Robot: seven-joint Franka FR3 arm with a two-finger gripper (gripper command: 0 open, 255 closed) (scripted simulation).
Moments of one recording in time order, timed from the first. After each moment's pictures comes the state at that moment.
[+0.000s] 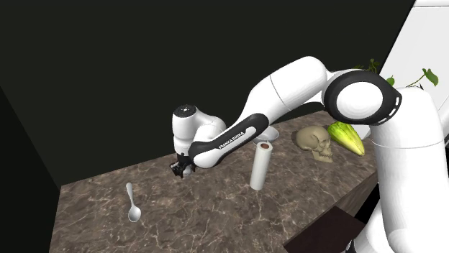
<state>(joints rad) 0.09 0.51 0.30 -1.83 -0.49 2.41 0.79</state>
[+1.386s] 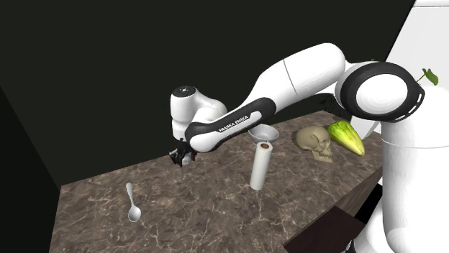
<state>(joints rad) 0.07 0.42 0.33 -1.80 -0.42 2.30 0.73</state>
